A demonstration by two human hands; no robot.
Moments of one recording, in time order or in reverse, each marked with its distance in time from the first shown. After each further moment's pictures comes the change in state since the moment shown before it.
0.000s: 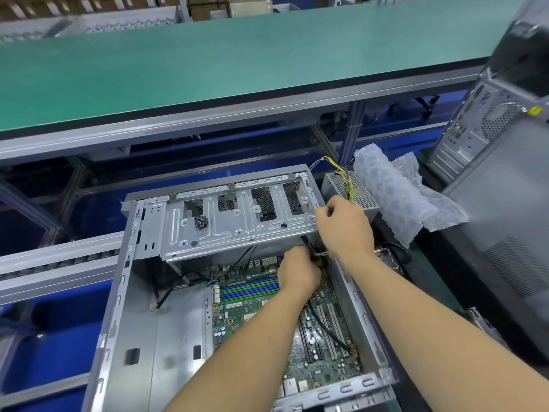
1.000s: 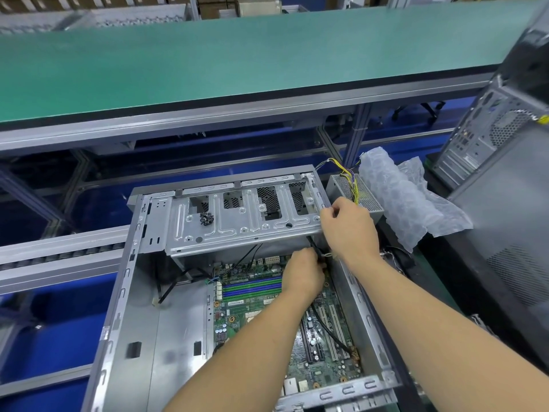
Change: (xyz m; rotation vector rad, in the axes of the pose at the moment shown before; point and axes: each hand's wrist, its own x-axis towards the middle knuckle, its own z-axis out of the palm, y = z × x) left_hand -0.002 -0.004 0.001 0.048 -0.011 0.159; right_hand -0.001 -0.003 -0.002 -0.007 -0.033 -0.003
